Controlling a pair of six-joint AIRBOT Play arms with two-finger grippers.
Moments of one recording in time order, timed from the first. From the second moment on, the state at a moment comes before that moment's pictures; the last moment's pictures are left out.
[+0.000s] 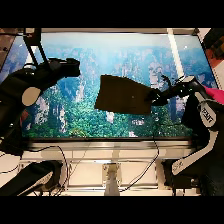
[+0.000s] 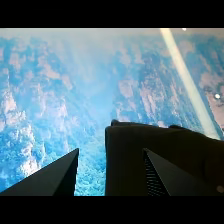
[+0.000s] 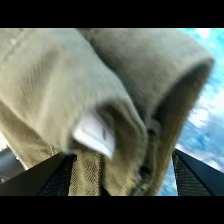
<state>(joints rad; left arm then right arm) -0.43 -0.96 1.16 1.69 -0.63 -1.90 -0.21 -1.86 1.32 -0.83 1.41 1.16</state>
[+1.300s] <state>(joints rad) -0.44 -0.96 1.16 1.69 -0.61 -1.90 -0.48 -1.66 1.37 -0.61 1.44 1.25</state>
